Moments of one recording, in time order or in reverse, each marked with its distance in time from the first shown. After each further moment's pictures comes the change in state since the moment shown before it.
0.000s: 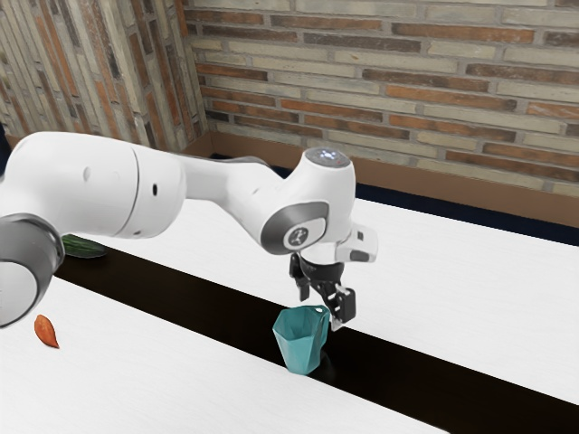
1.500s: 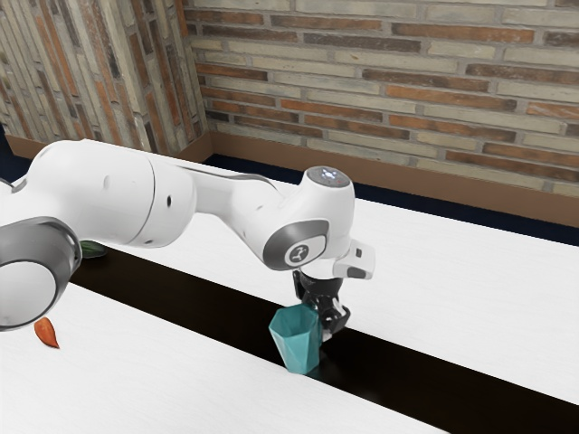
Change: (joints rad) arm 0.024 0.056 -0.014 -0.010 0.021 0.054 0.054
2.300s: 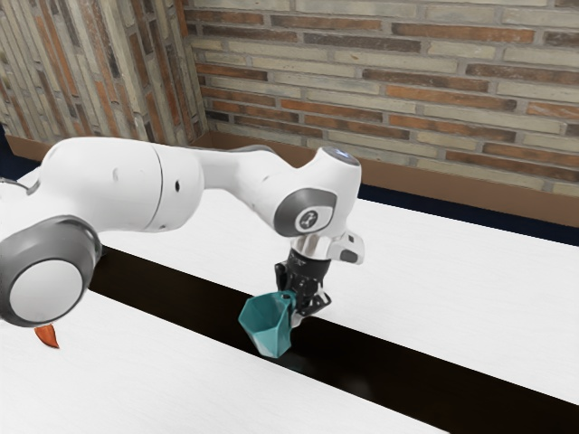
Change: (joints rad) arm 0.046 0.083 -0.003 0.211 0.018 -0.385 -0.042
